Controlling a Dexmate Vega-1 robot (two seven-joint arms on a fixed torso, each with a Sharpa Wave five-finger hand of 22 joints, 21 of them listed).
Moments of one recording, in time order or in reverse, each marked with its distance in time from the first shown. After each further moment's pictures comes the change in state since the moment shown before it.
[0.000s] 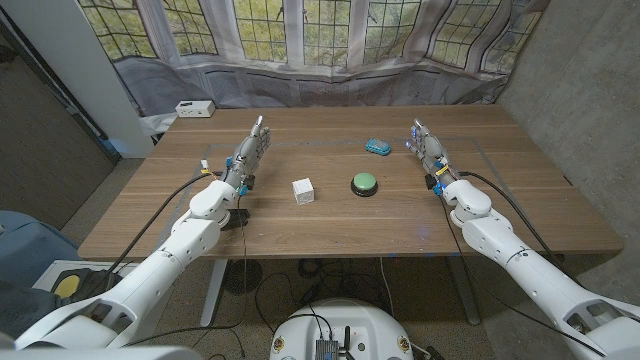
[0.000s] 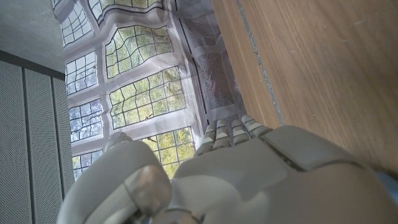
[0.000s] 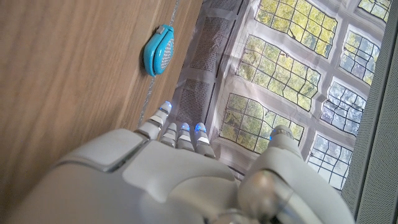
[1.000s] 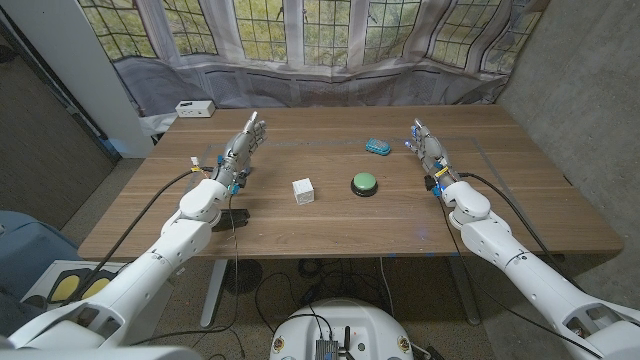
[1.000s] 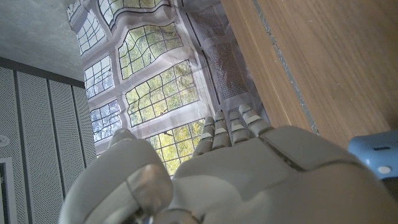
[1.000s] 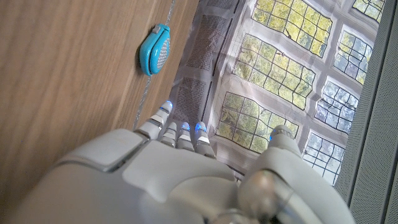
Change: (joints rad) left arm 0.034 0.052 -0.032 -0.038 0.038 -0.077 0.002; left_hand 0.026 0.016 0.015 -0.015 0.000 0.115 0.011 0.001 0.000 0.107 0.011 0.017 0.000 0.109 0.012 0.007 0.000 0.139 0.035 0.024 0.004; right arm -0.008 0.012 0.002 0.000 -0.017 0.032 -0.017; right_hand 0.000 0.000 0.000 0.000 0.000 0.008 0.003 0.000 0.000 0.007 0.000 0.000 0.000 0.007 -0.007 0.000 0.000 0.013 -0.013 -0.004 0.000
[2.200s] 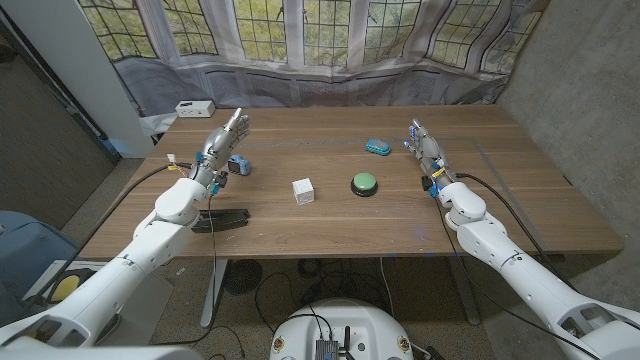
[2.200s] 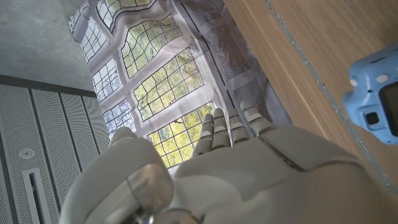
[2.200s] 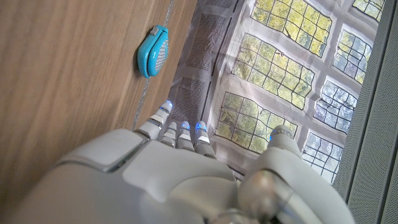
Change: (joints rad) left arm 0.070 0.100 -0.064 -0.070 0.057 -0.045 0.039; left_hand 0.016 0.005 0.005 -0.005 0.000 0.039 0.004 0.000 0.000 0.054 0.000 0.004 0.000 0.052 -0.005 0.000 0.005 0.021 0.029 0.000 0.000; right arm 0.003 0.018 -0.008 0.003 -0.014 0.005 -0.017; right_hand 0.000 0.000 0.000 0.000 0.000 0.014 -0.004 0.000 0.000 0.016 0.005 0.000 0.000 0.007 0.007 0.000 0.000 0.007 0.007 -0.008 0.000
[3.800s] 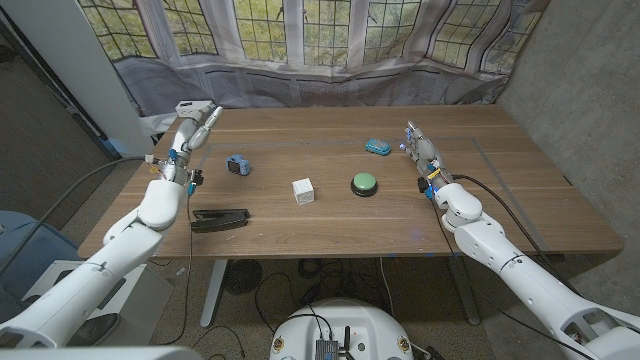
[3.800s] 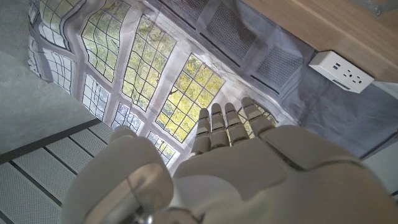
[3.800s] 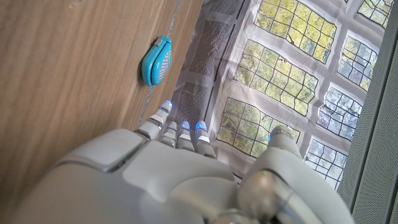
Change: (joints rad) left arm 0.077 0.085 -0.082 -0.054 0.500 0.020 0.434; left_hand 0.020 0.001 0.005 -0.017 -0.008 0.082 -0.036 0.000 0.000 0.070 -0.042 0.003 0.005 0.074 -0.038 0.000 -0.003 0.024 0.033 -0.013 0.000; right arm -0.027 -0.011 -0.011 -0.067 -0.015 -0.051 -0.045; right_hand -0.004 0.004 0.000 0.000 0.000 0.009 0.002 0.000 0.000 0.000 0.000 -0.006 0.000 0.000 0.000 0.000 0.000 0.005 0.005 -0.008 0.000
